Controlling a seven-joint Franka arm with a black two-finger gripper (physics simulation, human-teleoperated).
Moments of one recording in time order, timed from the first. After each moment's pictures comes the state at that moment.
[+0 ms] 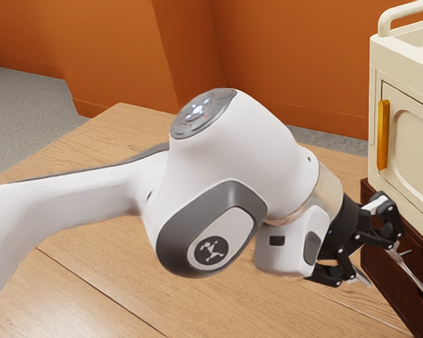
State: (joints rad) arm -0.79 -0.03 0.25 -1.87 -0.10 2.41 1.75
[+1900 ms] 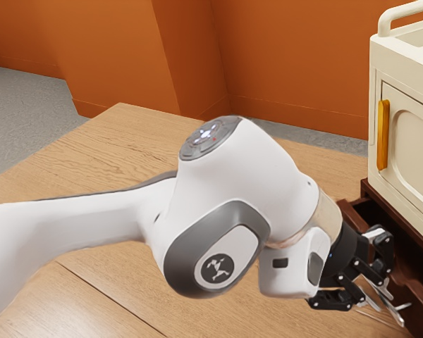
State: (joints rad) arm -0.78 -0.04 0.23 -1.95 -0.22 2.42 1.73
